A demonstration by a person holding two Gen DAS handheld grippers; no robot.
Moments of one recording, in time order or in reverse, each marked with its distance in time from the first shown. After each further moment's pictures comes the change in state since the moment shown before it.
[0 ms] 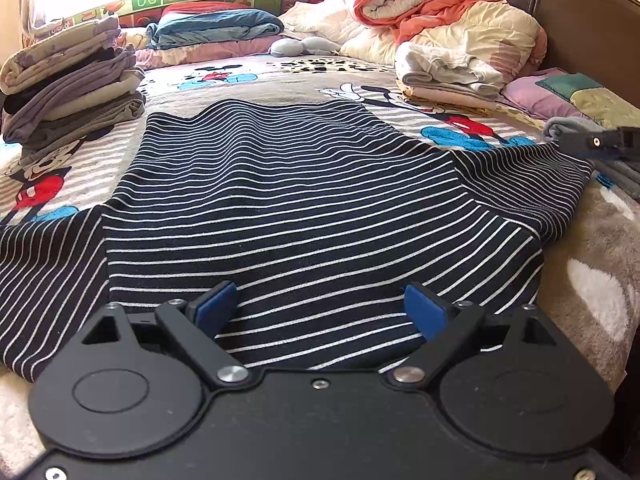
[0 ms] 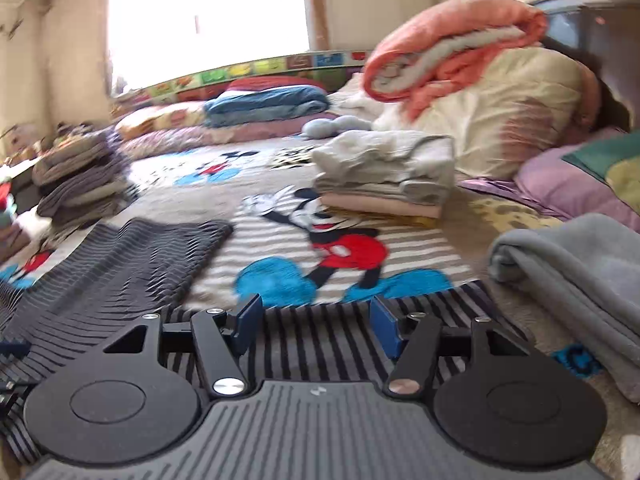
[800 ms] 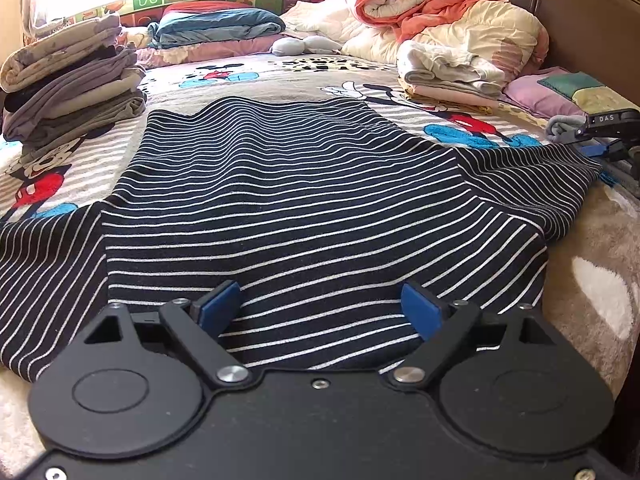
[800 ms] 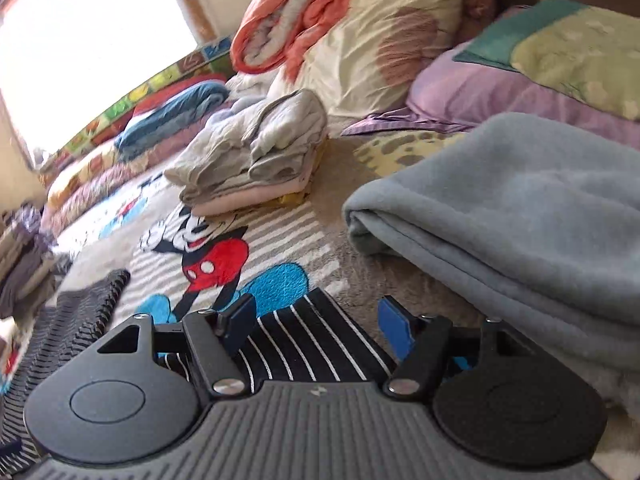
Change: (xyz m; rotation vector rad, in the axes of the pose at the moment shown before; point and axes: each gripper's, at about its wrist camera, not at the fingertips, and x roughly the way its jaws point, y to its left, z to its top) left arm 0.006 0.002 -0.003 0.002 0.012 0.001; right arm 0.054 -0.155 0.013 0.337 0.106 -0.105
